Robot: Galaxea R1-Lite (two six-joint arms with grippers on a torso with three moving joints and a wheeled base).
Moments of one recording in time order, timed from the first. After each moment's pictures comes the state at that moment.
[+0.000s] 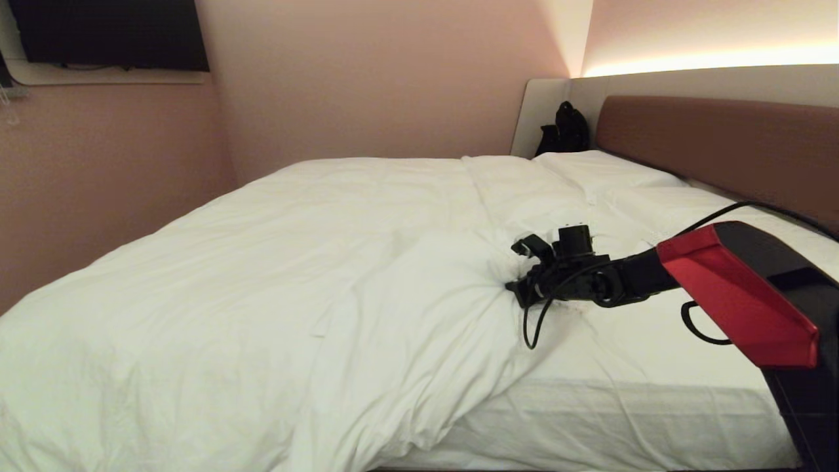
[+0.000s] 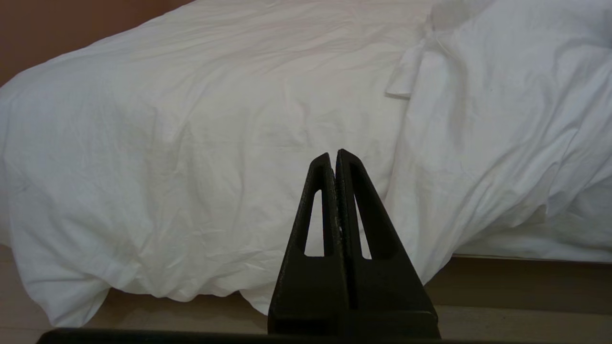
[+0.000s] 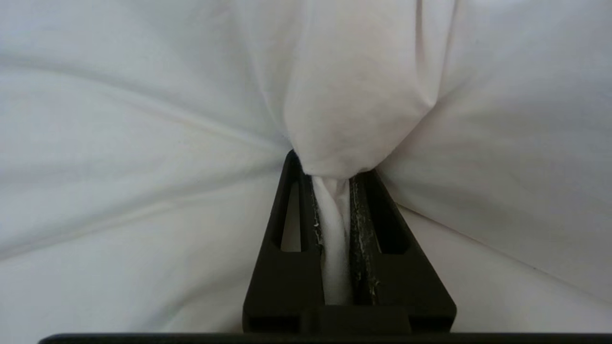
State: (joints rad) left arm 0.01 0.00 0.00 0.00 0.00 0.01; right arm 0.21 2.44 -1.64 -0.23 0.20 -0.31
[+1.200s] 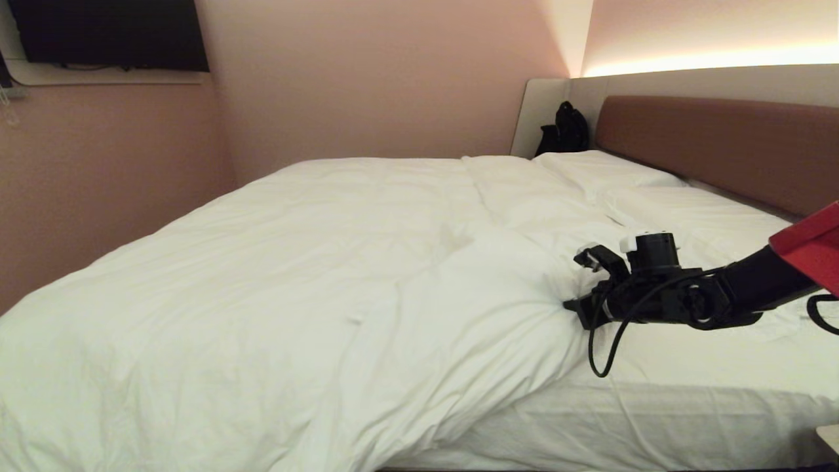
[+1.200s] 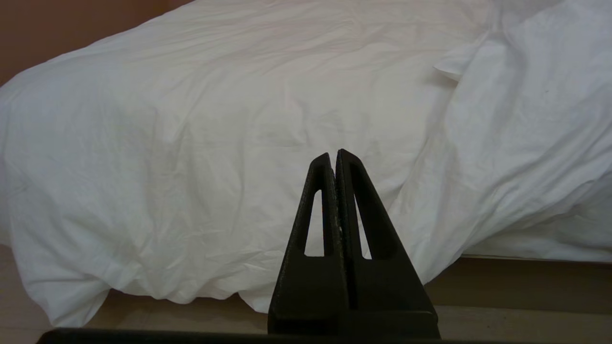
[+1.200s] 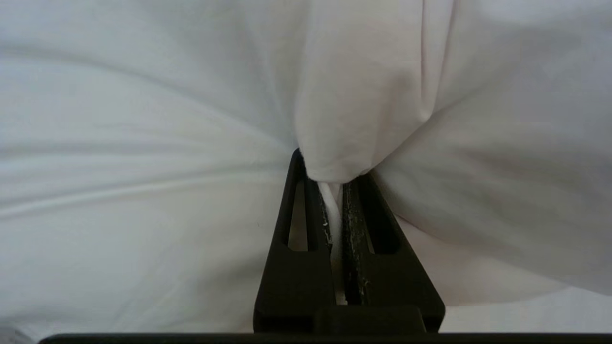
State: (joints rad) left arm 0.01 0.00 0.00 0.00 0.00 0.01; right arm 0.06 2.13 -1.12 -0.35 0.21 -0.31
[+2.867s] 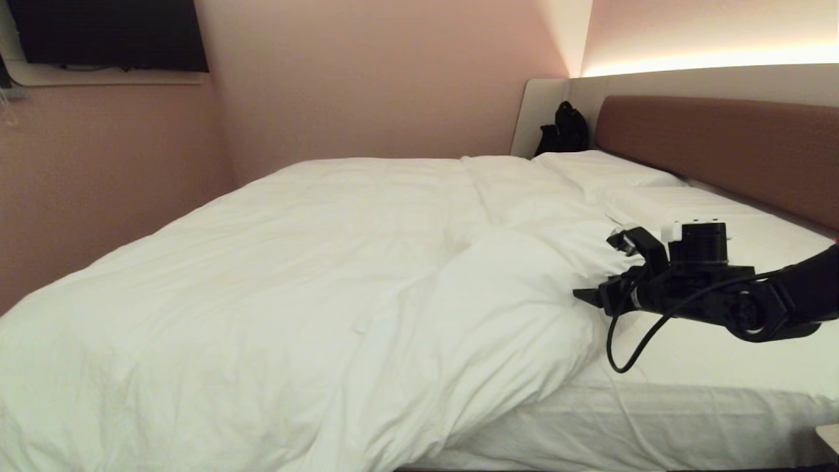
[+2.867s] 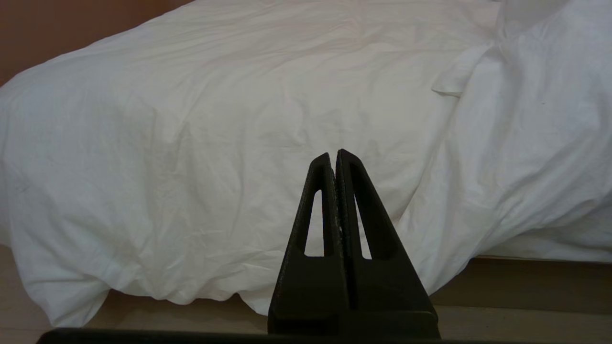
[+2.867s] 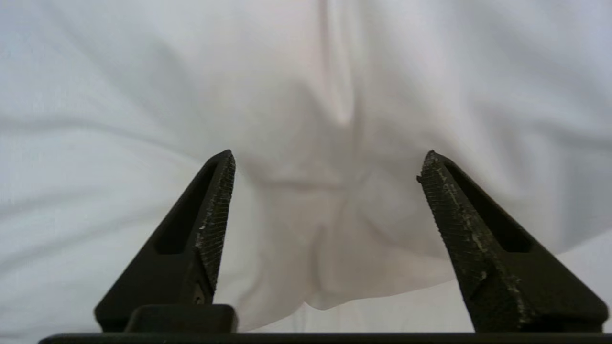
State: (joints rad) left arm 0.01 0.00 0.00 0.00 0.00 0.01; right arm 0.05 1.96 -0.97 -0.52 0.18 -0.25
